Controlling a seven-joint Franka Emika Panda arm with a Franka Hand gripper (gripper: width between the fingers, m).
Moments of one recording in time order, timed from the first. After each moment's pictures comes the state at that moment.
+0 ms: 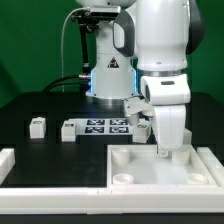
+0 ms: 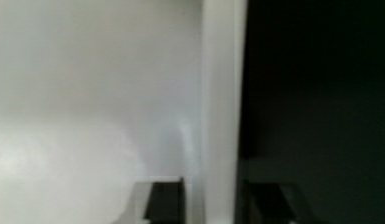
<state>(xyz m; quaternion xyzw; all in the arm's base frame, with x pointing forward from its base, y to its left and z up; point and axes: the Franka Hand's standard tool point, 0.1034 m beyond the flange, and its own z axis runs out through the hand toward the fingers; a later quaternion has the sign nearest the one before) 0.494 0.081 0.012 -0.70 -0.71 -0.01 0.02</state>
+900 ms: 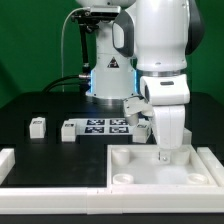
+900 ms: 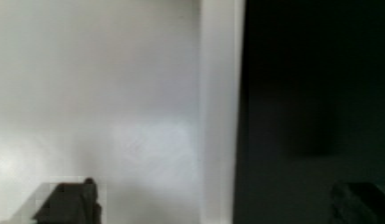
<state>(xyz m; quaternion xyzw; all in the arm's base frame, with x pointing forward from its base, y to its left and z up) 0.493 0.080 0.011 -0.70 -0.71 -0.01 0.02</state>
